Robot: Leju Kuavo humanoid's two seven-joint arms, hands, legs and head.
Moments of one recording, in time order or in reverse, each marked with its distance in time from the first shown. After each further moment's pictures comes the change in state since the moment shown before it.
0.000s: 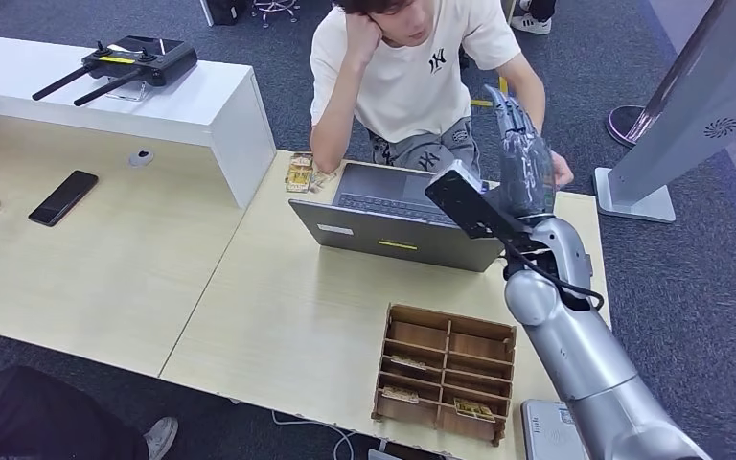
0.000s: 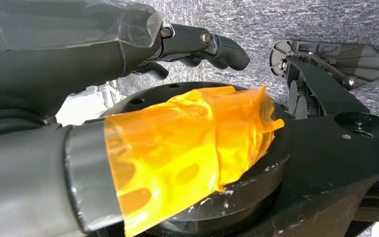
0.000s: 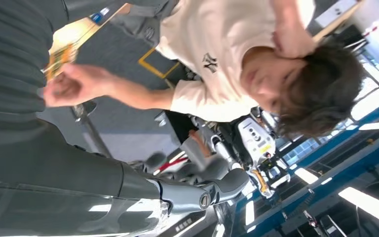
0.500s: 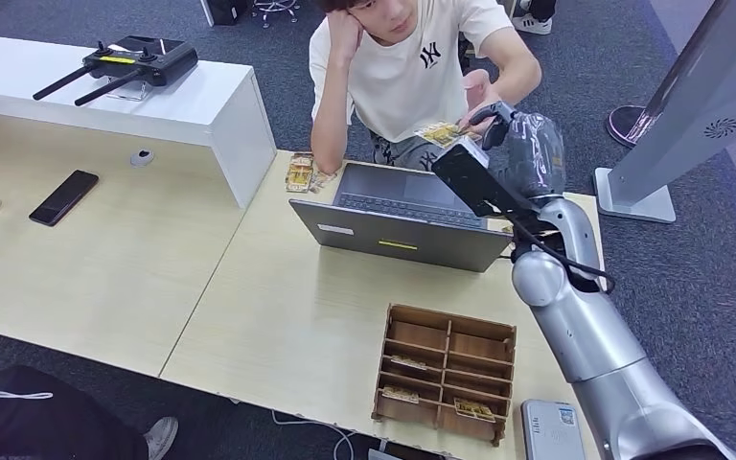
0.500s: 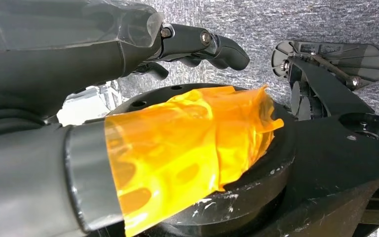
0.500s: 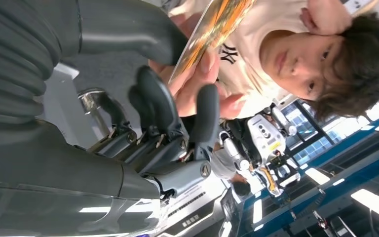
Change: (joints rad) left arm 0.002 0.004 0.003 0.000 -0.018 -0.004 0.009; right arm -0.075 0.000 -0.003 0.068 0.030 0.025 0.049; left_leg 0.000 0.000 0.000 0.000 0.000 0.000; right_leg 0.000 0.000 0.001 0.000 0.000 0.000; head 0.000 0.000
